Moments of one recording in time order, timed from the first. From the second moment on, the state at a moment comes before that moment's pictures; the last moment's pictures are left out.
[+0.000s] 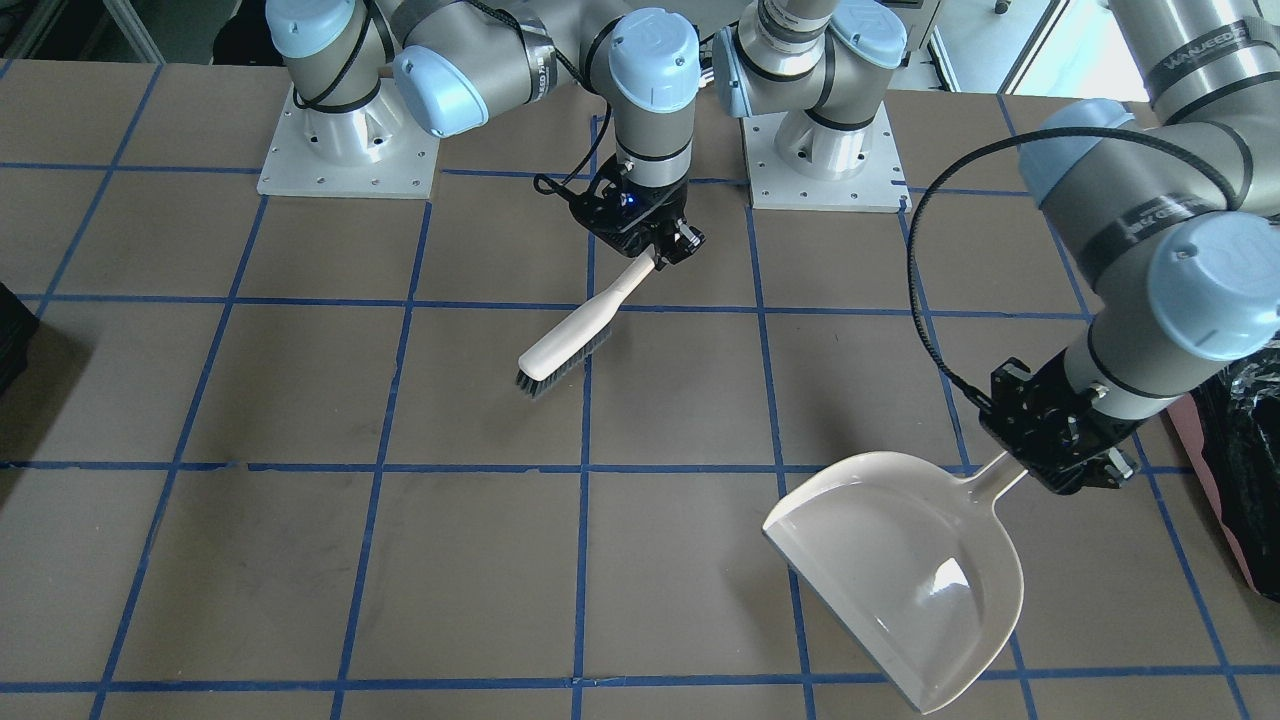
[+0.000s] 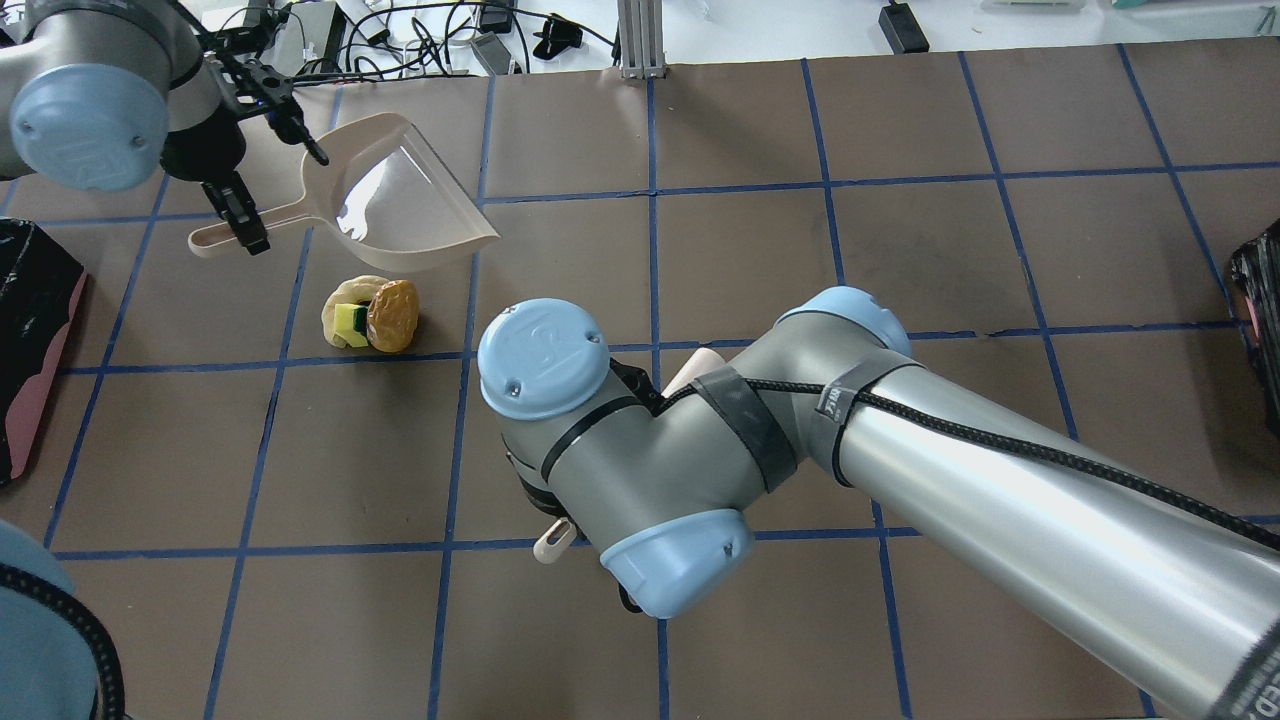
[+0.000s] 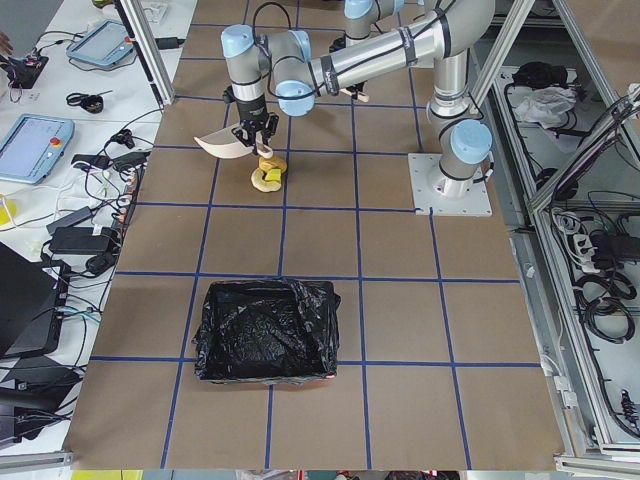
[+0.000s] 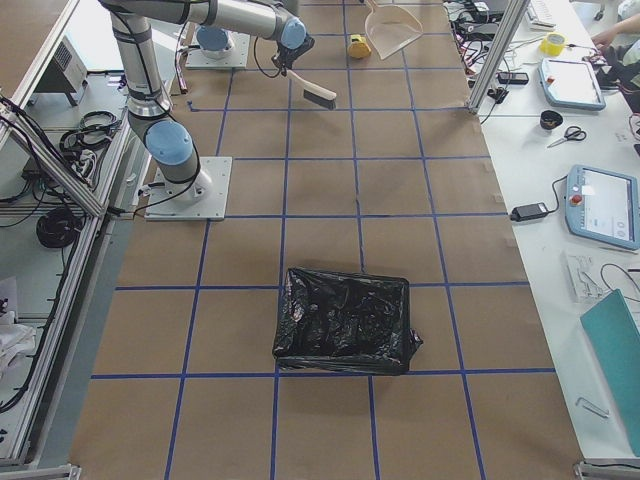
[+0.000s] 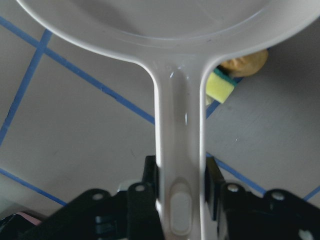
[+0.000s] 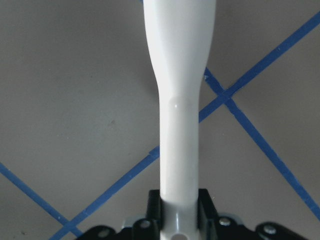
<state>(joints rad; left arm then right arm) -1.32 -1.89 -1.53 -1.31 1.74 1.25 2.23 -1.34 1.84 -2.04 -1.46 1.39</state>
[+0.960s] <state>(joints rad) -0.99 -1.93 -1.55 -1.16 1.73 2.04 2.37 -0.96 1.35 -2.00 -1.43 1.54</state>
